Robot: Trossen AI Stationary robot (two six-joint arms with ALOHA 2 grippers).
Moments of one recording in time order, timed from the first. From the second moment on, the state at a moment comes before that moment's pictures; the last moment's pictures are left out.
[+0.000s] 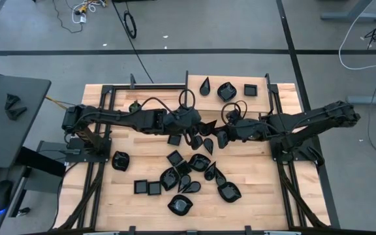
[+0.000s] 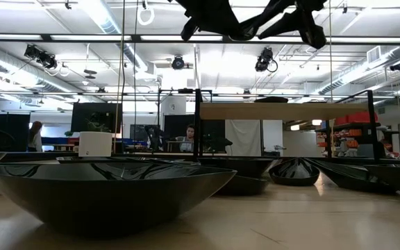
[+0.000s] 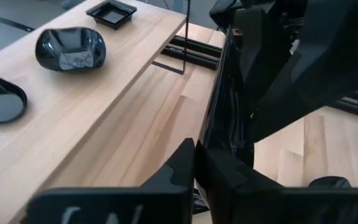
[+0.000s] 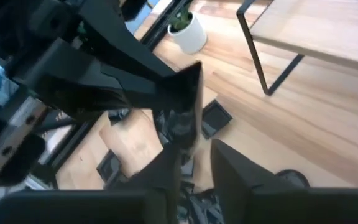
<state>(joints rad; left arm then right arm) -0.04 1.70 1.48 -0.31 -0.31 -0.30 0.18 1.19 1.00 -0.40 0.40 0.96</state>
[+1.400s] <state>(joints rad) 0.42 2.03 1.85 -0.44 -0.16 -0.48 0.36 1.11 1.00 -0.68 0.54 1.20</state>
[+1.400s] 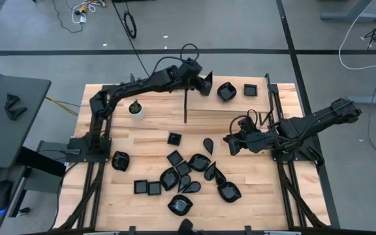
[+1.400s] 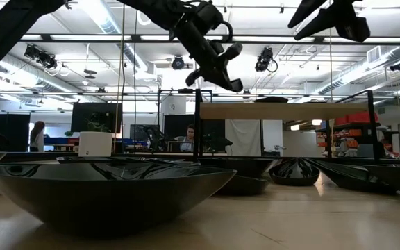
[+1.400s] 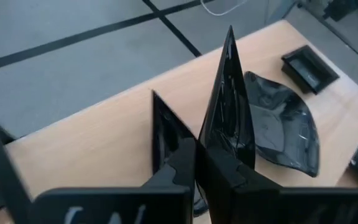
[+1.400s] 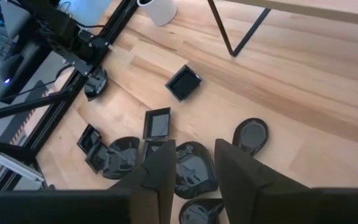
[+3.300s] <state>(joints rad) 0.42 2.08 1.85 -0.53 -0.11 -0.43 0.35 1.11 1.00 -0.66 0.59 1.16</state>
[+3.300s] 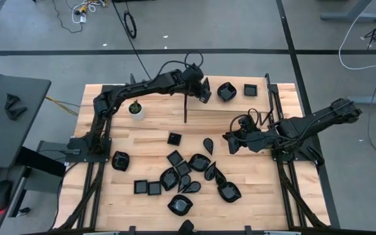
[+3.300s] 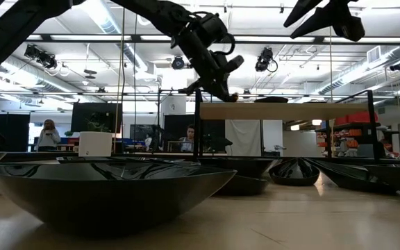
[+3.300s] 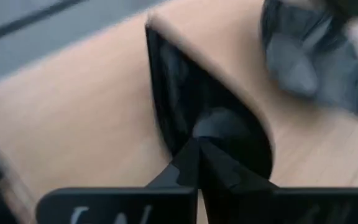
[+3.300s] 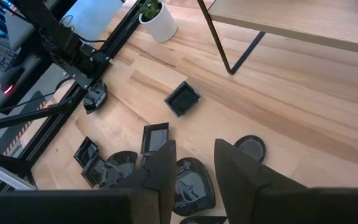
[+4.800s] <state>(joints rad) 0.09 1.42 1.26 -0.85 -0.08 -0.31 0.40 1.17 0.87 -0.59 0.38 1.14</state>
